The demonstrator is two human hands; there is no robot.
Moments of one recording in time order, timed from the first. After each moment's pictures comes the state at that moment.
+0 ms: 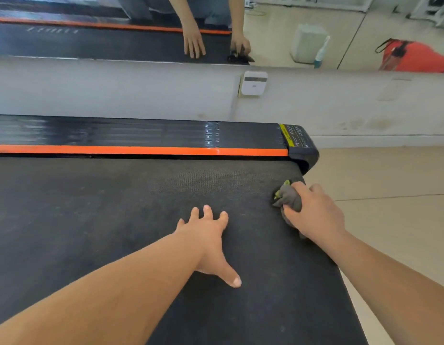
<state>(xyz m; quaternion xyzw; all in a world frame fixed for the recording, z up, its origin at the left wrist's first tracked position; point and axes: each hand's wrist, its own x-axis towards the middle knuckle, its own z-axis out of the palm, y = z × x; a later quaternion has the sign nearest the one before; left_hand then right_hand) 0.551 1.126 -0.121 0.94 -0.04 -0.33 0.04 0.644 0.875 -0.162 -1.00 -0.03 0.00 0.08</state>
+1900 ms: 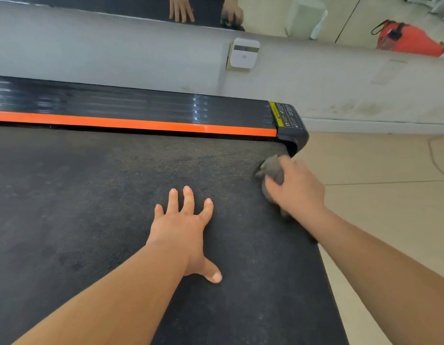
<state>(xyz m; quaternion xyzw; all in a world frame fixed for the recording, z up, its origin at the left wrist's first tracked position) 0.541 1.111 -0.154 0.95 -0.02 -0.30 0.02 0.667 0.879 -0.170 -1.00 -0.04 -0.02 0.09</state>
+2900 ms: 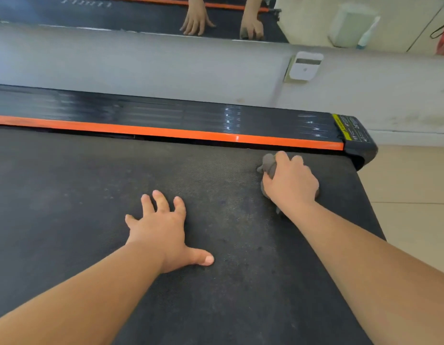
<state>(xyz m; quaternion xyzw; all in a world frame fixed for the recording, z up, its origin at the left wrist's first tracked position) 0.507 1.268 -0.151 0.94 0.15 -0.29 0.04 0.666 1.053 -0.166 -1.00 -0.03 -0.03 0.07</state>
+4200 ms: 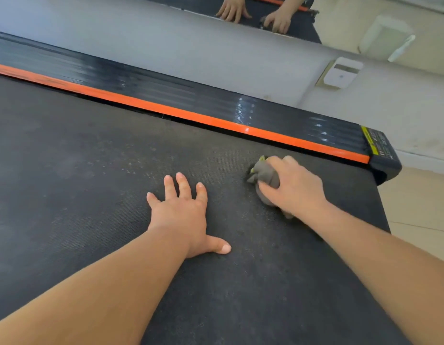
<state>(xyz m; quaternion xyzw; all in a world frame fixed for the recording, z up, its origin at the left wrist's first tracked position) 0.502 1.272 -0.160 0.95 0.14 -0.28 0.03 0.654 1.073 -0.165 -0.96 -0.26 0.02 0.05</state>
